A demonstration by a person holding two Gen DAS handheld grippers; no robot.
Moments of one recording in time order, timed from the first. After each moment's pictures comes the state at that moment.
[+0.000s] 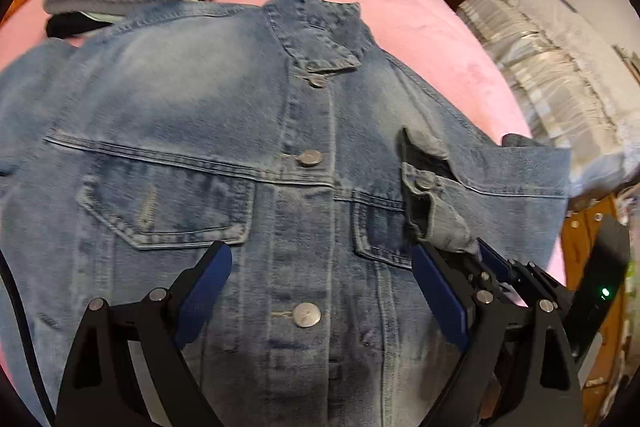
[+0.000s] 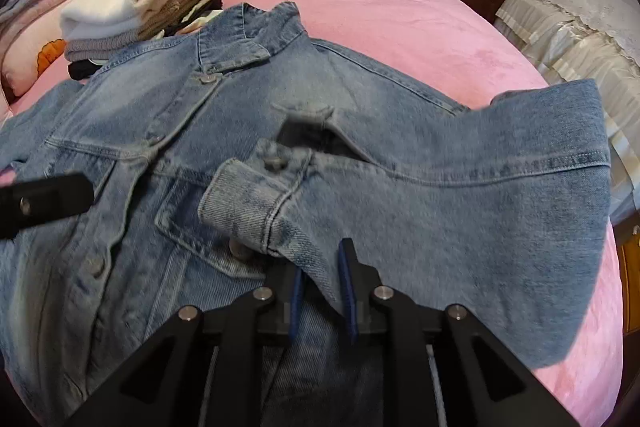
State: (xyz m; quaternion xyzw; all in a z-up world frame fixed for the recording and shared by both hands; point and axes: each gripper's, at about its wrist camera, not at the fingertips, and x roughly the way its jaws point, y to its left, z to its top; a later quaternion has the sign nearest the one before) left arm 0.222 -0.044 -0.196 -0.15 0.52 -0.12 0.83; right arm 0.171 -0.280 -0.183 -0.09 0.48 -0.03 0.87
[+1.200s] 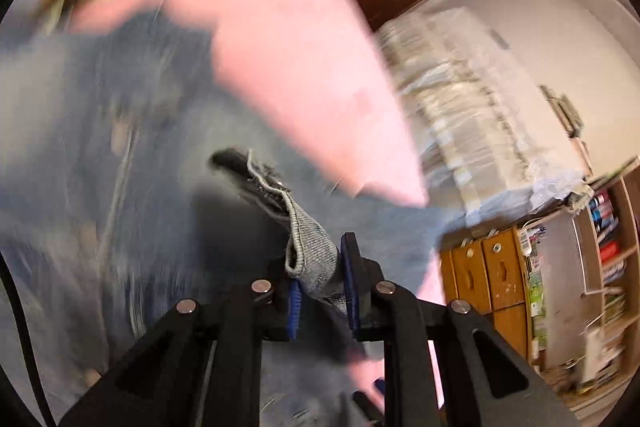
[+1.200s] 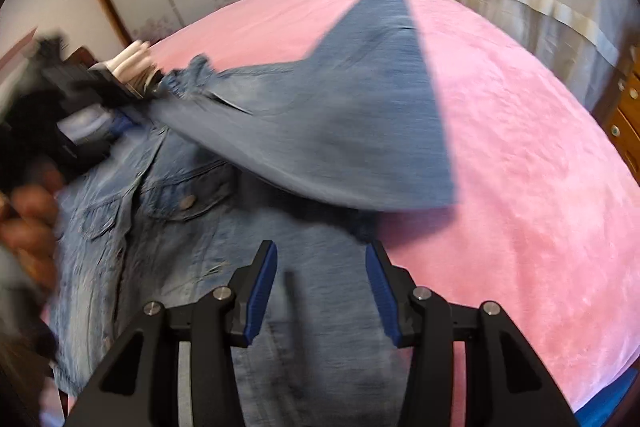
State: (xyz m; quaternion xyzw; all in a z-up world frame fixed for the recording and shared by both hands) left arm 0.293 -0.170 -0.120 -0.27 0.46 -0.26 0.81; right arm 0.082 -0.390 -0.154 0.10 0.44 -0.10 0.88
